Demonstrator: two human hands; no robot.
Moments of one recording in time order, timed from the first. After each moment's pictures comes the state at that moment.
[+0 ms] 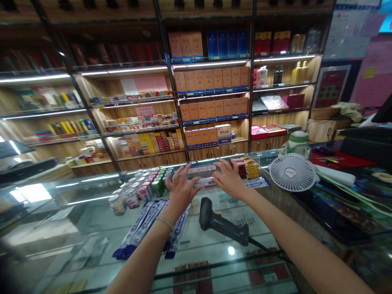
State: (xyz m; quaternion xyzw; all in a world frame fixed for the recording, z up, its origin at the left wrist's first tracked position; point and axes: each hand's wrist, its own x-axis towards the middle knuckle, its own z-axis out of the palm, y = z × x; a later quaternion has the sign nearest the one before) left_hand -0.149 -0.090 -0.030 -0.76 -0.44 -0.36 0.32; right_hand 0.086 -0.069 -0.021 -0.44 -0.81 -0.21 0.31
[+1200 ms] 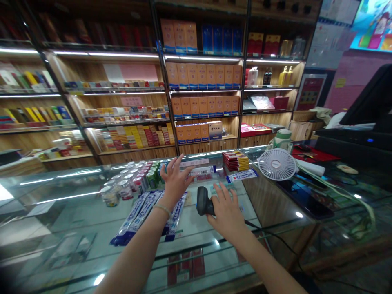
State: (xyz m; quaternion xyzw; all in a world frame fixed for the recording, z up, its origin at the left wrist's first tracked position) left_hand -0.154 -0.083 -0.033 -0.75 -0.46 -0.39 0.28; right_hand 0.041 -0.203 -0.070 -0.57 -0.77 -0.12 0.26
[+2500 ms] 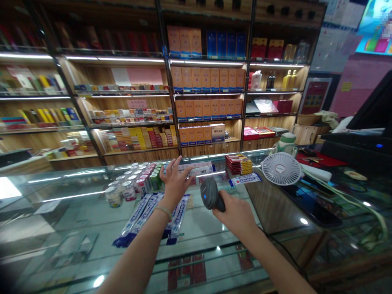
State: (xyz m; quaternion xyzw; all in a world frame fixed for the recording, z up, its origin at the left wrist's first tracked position) left_hand -0.159 -0.092 -0.023 -0.72 -0.50 -0.41 0.27; right_hand 0.051 -0.212 -0.026 -0.66 -0.72 0.00 0.24
